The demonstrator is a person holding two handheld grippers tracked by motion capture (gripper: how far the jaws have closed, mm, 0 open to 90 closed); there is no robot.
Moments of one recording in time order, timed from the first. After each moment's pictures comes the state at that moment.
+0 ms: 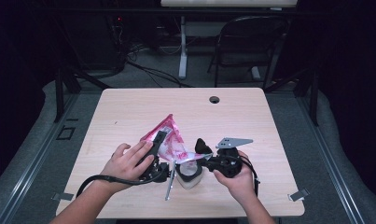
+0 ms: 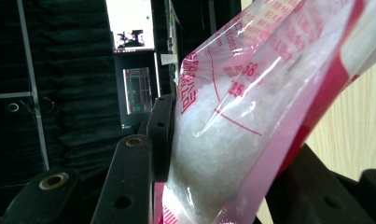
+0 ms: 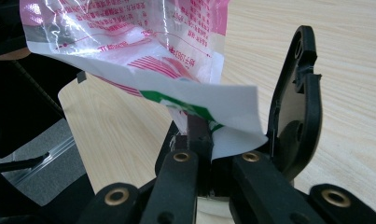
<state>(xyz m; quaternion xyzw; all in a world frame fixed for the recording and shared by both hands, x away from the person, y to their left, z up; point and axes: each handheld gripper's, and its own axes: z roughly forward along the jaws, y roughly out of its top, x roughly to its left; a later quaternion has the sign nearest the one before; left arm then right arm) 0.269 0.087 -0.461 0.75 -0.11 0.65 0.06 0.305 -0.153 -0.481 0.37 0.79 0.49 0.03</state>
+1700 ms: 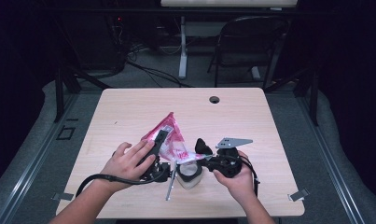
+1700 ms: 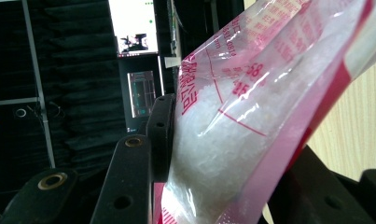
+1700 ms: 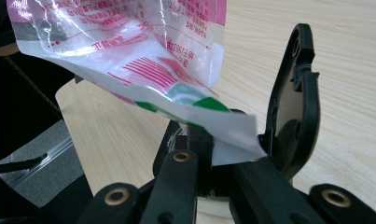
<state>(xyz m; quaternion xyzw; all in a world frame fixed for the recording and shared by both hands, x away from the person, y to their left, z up) 0.268 0.084 -0.457 0.74 -0.12 0.66 0.05 0.305 -0.153 -0.482 0.37 0.79 0.49 0.03</state>
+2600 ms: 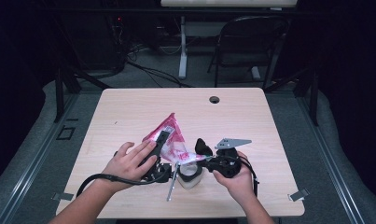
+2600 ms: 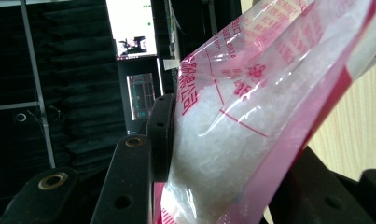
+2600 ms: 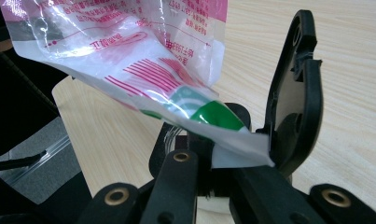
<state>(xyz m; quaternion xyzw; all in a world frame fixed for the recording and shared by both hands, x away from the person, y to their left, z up) 0.268 0.082 -0.460 0.75 -0.13 0.65 0.05 0.307 -0.152 -0.486 0.37 0.79 0.48 0.03</state>
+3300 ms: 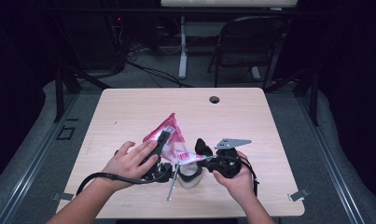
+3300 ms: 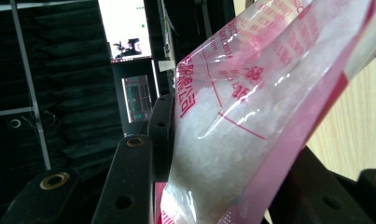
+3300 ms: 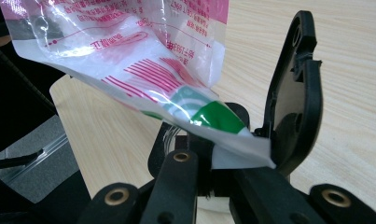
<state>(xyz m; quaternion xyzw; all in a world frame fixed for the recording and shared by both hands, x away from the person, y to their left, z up) 0.269 0.080 -0.457 0.75 -0.14 0.64 0.04 0.306 -0.152 -0.485 0.37 0.79 0.48 0.04</state>
